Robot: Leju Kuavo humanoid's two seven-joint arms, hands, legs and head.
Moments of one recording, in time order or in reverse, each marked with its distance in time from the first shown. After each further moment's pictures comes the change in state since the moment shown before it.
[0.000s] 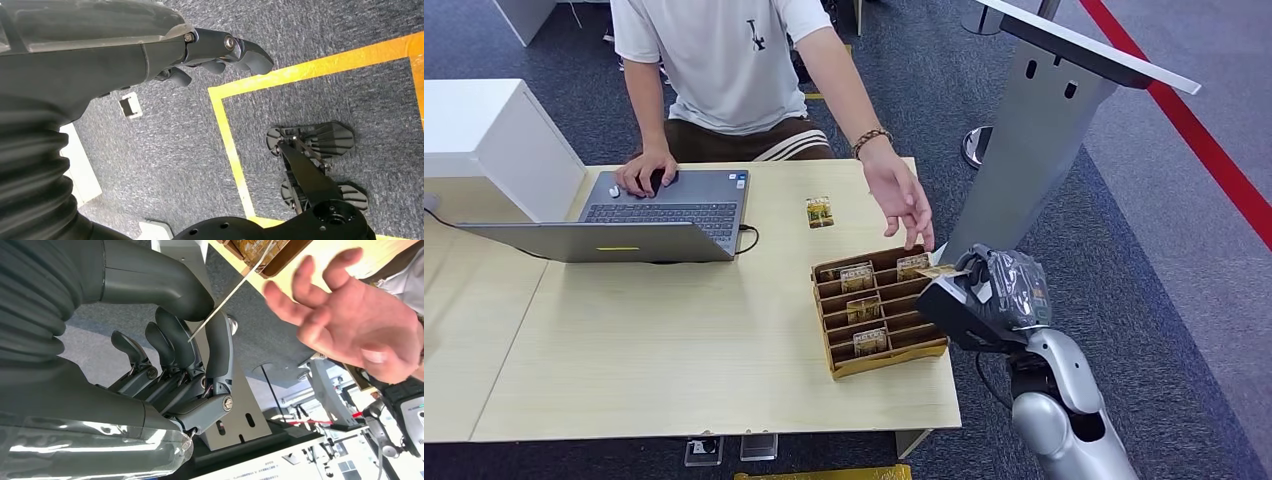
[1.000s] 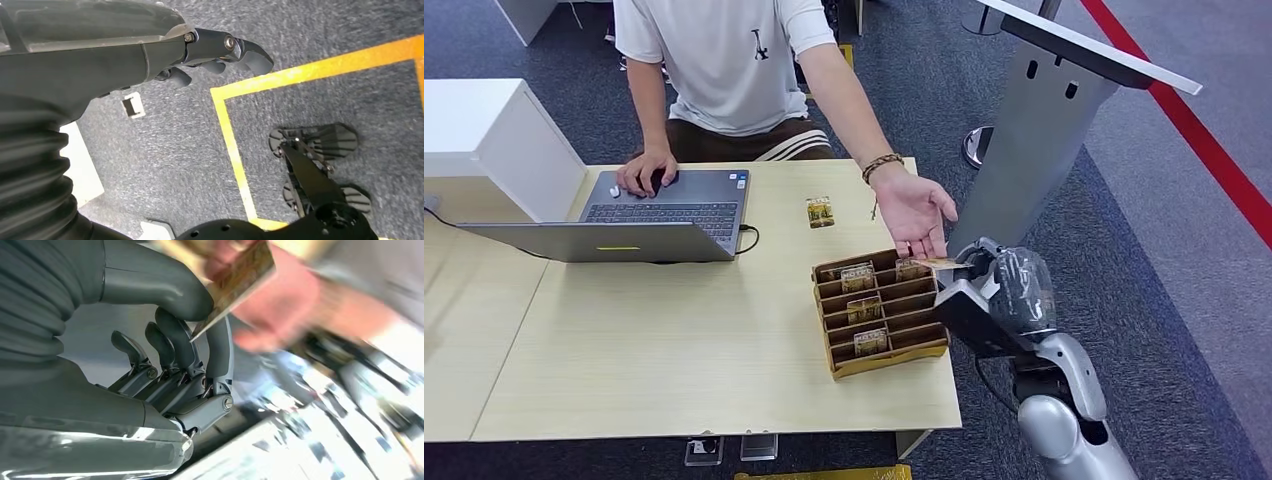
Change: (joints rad) left arm 0.003 0.001 0.002 0.000 0.002 0.000 0.000; right arm -0.005 -0.001 0.000 0.019 -0.045 0.030 0.026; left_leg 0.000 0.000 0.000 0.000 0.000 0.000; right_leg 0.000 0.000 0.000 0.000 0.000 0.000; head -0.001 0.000
